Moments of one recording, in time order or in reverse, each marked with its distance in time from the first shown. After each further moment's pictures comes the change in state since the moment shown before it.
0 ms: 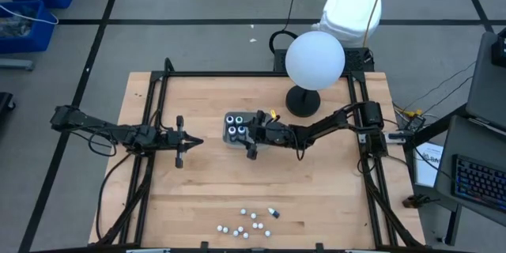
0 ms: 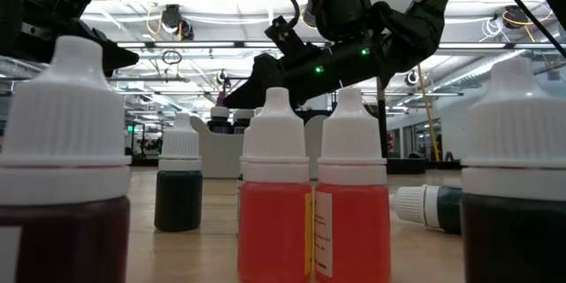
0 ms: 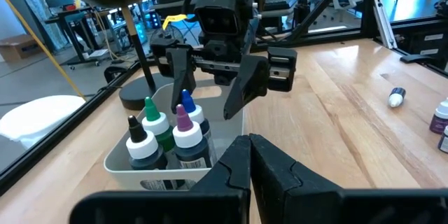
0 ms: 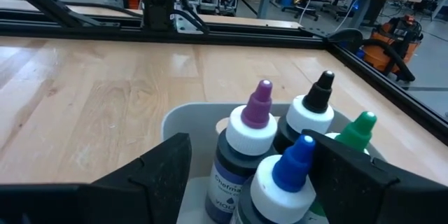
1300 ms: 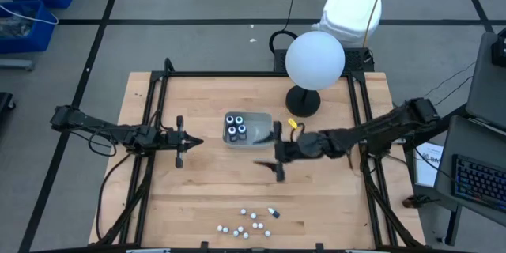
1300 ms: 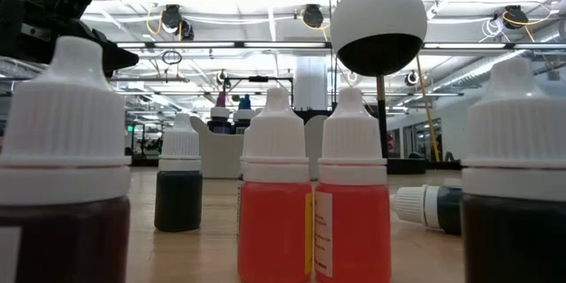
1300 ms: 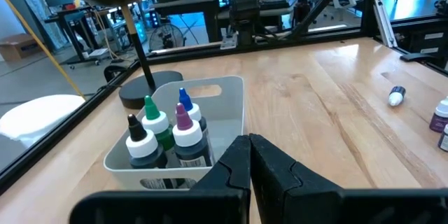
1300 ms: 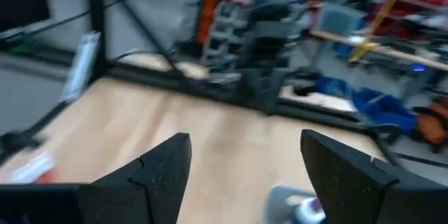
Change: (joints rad) left arm 0.000 0.000 0.000 -0.005 0.000 -0.001; right arm 0.274 -0.527 0.001 -0.494 0.004 -0.102
